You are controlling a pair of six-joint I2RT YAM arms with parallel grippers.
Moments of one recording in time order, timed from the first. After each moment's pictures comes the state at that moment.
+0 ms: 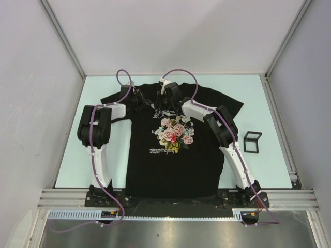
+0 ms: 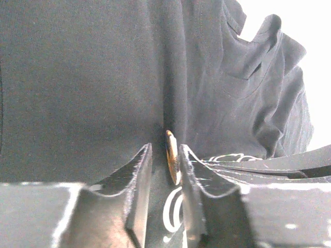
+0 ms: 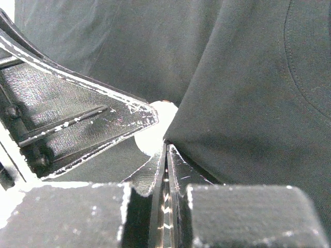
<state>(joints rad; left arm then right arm) -0.17 2.10 1.28 0.20 0.29 -0.73 0.62 2.45 1.89 0.01 -0.22 0.38</state>
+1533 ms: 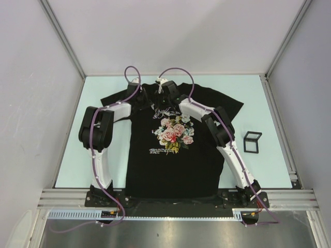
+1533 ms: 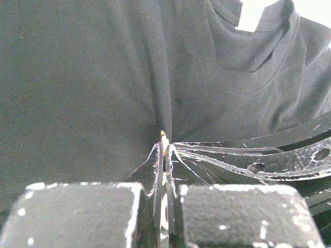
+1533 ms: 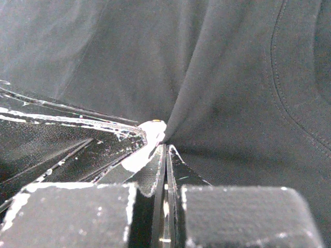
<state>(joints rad) -0.27 2.04 1.30 0.10 0.11 -0.59 0.63 2.51 2.04 -0.12 -0.18 0.31</state>
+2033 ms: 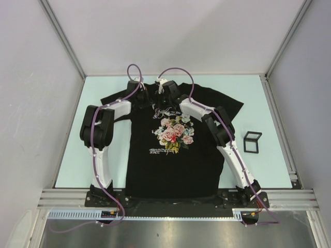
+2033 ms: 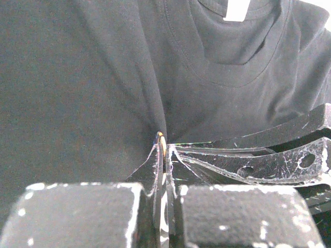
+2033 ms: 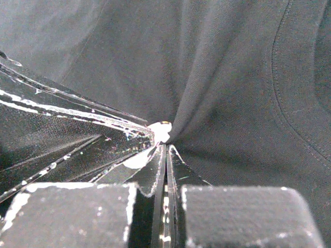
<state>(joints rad) -0.26 2.08 1.37 0.06 0.20 -0.52 0.63 2.52 2.04 -0.11 -0.21 0.25</state>
